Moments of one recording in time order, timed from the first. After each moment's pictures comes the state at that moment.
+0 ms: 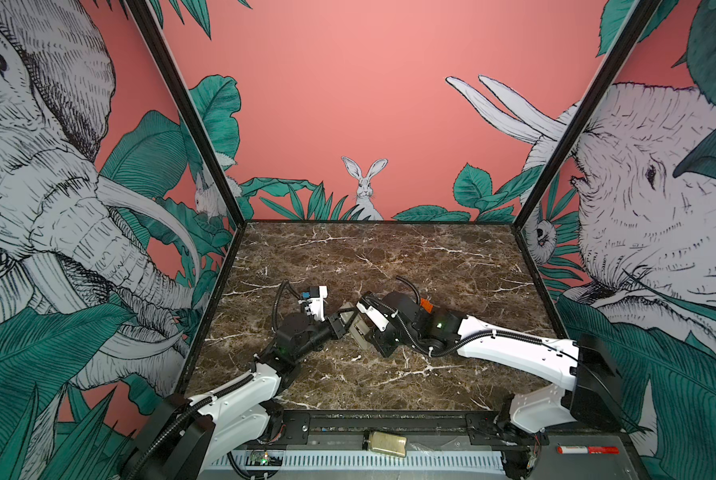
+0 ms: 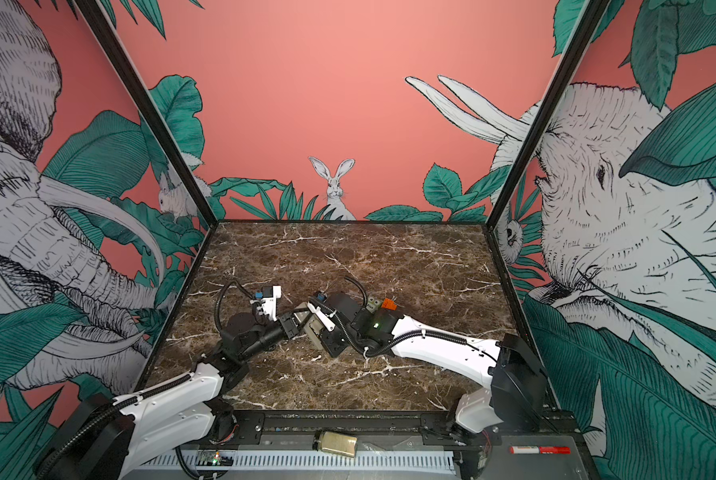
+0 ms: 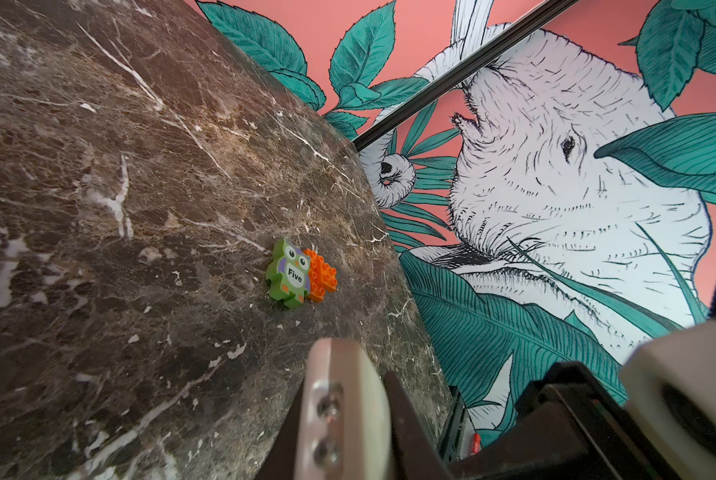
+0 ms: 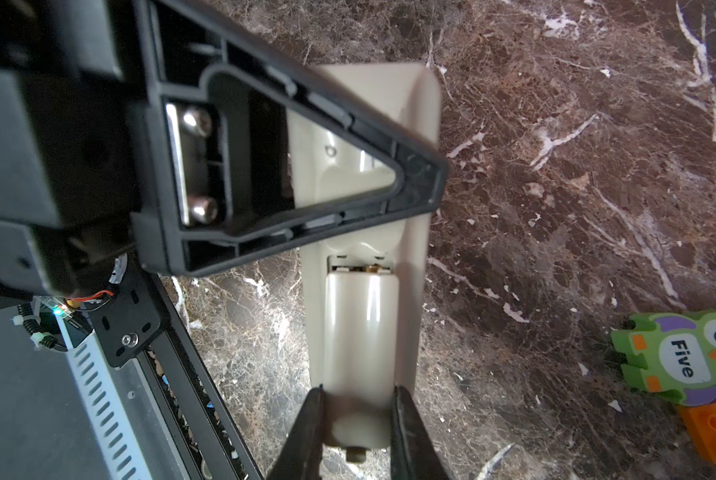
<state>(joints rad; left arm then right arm) -0.58 1.01 0.21 0.65 0.35 -0.92 1.08 1.46 1.10 -0.48 -0.05 0.24</state>
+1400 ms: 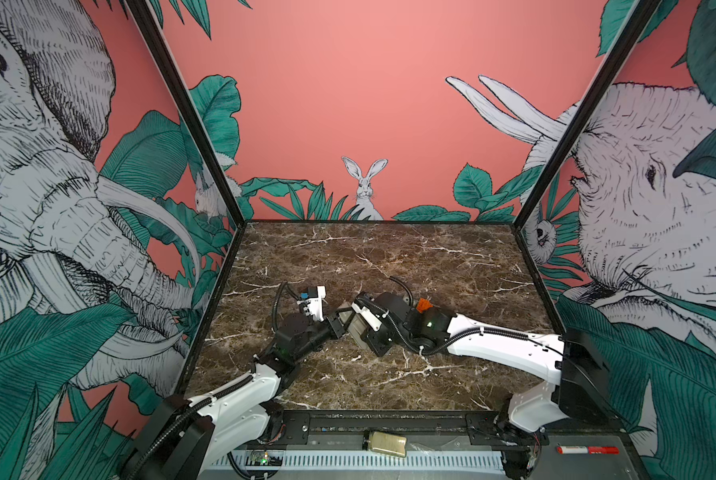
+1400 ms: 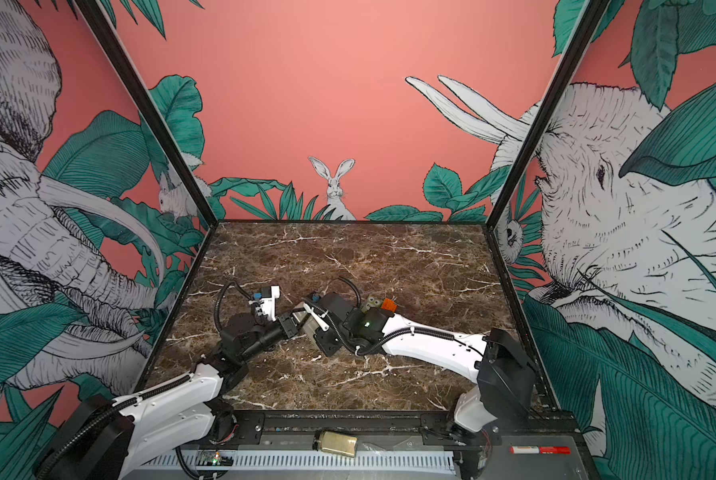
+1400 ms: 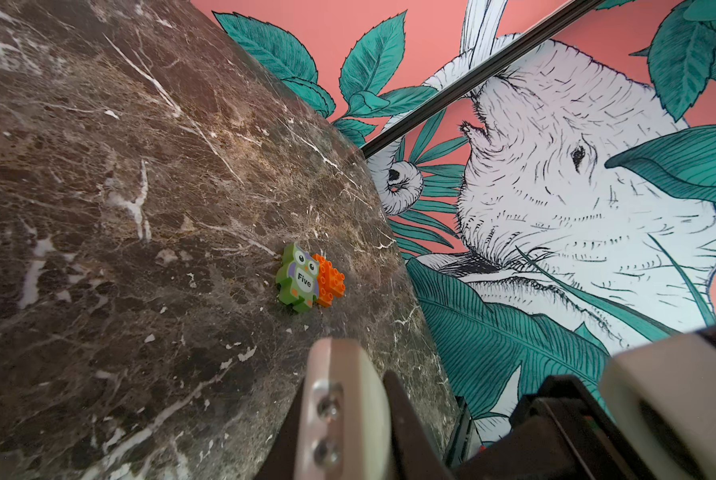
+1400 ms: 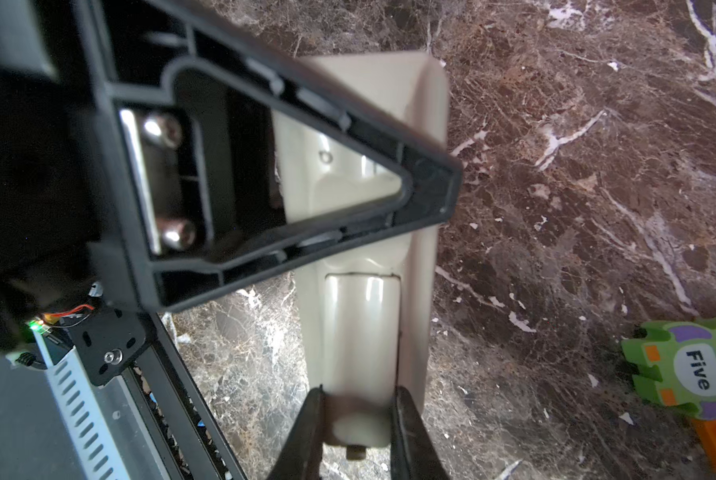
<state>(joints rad) -0.58 1.00 0.21 0.64 0.32 -0.93 1.10 1.53 1.14 -0.48 -0.02 0.25</state>
